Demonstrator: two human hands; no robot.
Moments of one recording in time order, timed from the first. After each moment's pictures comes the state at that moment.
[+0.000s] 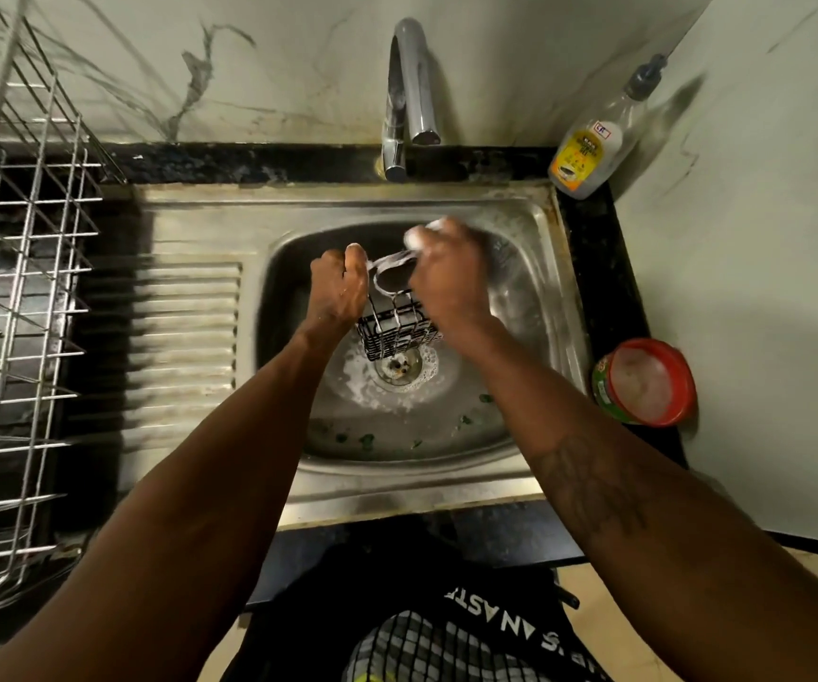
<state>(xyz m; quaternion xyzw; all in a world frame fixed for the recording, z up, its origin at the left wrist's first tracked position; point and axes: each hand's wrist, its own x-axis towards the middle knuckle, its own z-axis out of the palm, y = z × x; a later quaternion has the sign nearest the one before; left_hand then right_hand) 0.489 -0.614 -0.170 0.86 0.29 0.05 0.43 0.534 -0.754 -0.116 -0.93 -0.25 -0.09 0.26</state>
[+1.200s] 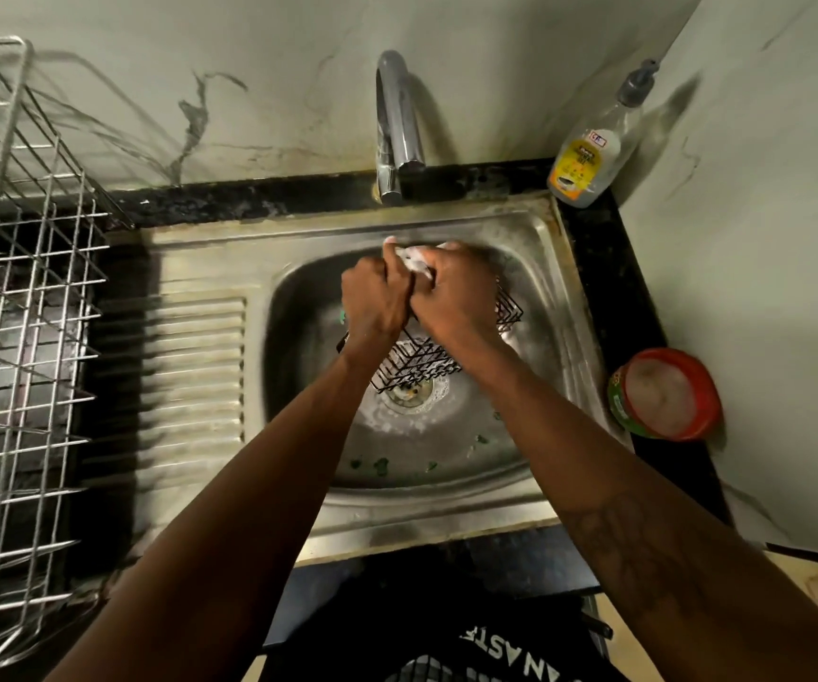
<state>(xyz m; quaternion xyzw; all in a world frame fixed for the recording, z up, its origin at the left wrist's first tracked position) 0.514 -0.653 -0.140 0.81 0.32 0.16 0.47 0.529 -0.756 -0.100 -0.94 -0.17 -0.01 0.29</state>
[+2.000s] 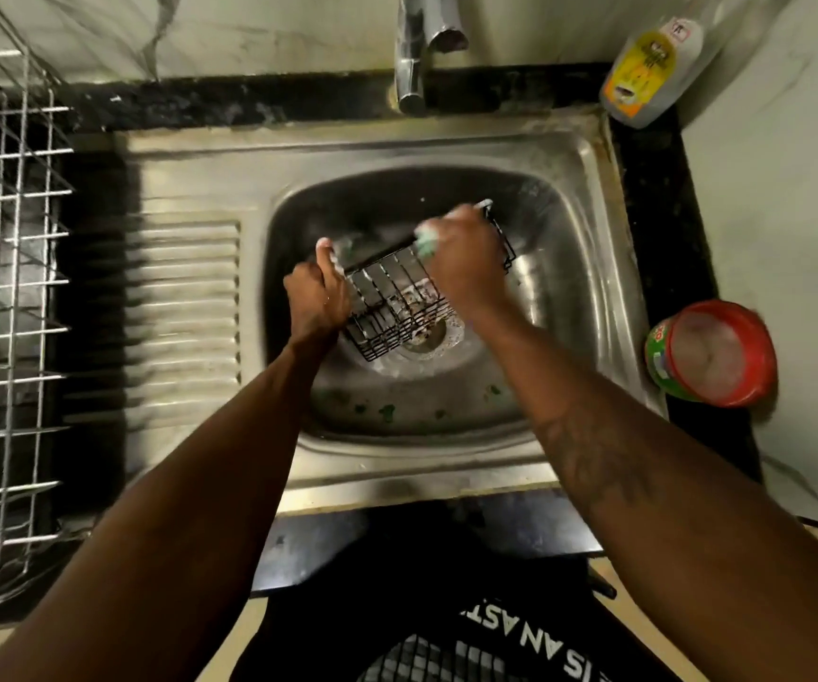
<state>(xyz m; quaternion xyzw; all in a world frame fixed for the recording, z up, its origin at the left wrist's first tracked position) 0.439 -0.604 -0.205 0.81 0.40 0.08 0.43 0.532 -0.751 -0.180 -0.94 -0.23 0.05 0.23</state>
